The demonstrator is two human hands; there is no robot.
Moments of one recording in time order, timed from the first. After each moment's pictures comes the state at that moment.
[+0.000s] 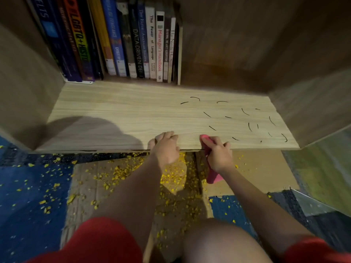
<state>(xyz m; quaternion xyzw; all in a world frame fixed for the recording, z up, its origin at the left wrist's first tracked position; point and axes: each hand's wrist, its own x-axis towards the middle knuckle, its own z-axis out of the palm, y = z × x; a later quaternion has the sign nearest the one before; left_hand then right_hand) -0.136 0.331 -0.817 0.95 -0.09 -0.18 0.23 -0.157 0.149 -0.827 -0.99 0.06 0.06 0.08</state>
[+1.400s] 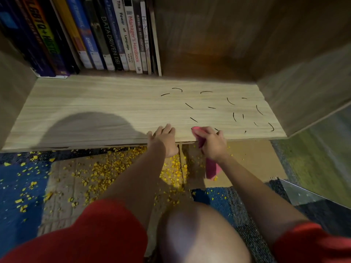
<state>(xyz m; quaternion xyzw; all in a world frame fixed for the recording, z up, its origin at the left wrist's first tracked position) -0.132 0.264 -0.813 0.95 -0.10 -0.27 0.13 -0.146 0.093 -0.823 -0.99 0.02 0.07 0.12</state>
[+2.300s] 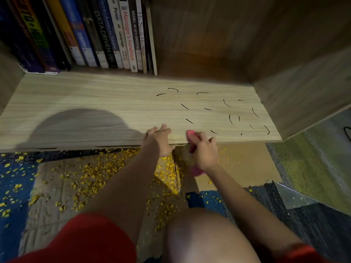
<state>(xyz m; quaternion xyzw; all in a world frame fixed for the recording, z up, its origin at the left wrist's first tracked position) -0.120 0.264 -0.825 0.94 -0.08 -0.25 0.22 -0.163 0.109 -0.829 -0.99 0.03 0.06 0.12</state>
